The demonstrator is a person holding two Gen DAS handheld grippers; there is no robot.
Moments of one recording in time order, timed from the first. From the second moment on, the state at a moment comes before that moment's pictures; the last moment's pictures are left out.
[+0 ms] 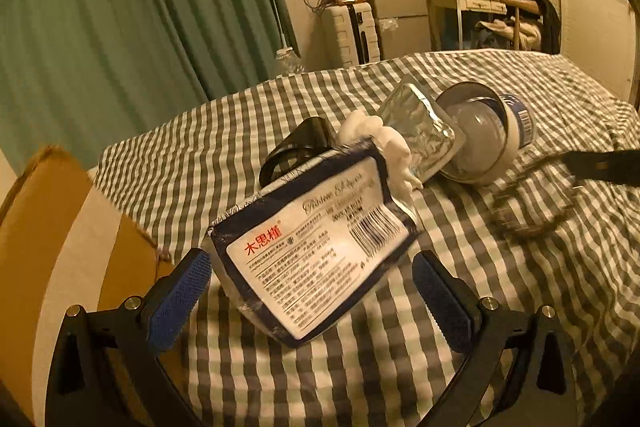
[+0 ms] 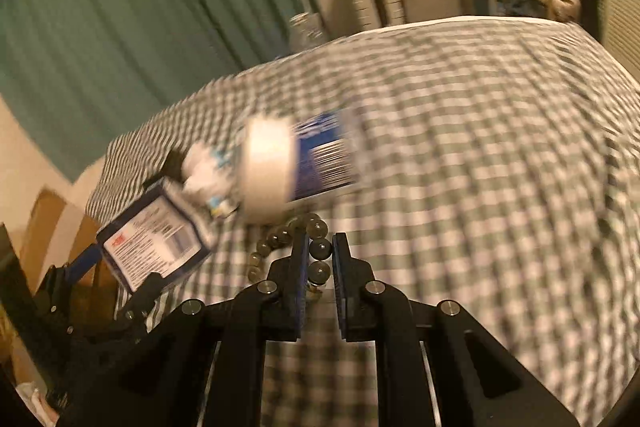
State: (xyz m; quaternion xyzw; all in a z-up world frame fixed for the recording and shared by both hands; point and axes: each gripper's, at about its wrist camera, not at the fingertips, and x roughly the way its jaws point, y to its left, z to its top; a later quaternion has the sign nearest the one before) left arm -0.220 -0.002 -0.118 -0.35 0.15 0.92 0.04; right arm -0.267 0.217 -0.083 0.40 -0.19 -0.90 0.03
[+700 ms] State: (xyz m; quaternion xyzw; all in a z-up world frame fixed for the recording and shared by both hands) left arm -0.279 -0.053 -0.152 -0.43 -0.11 0.90 0.06; right arm -0.252 0.224 -0.092 0.42 -0.21 -0.88 0.03
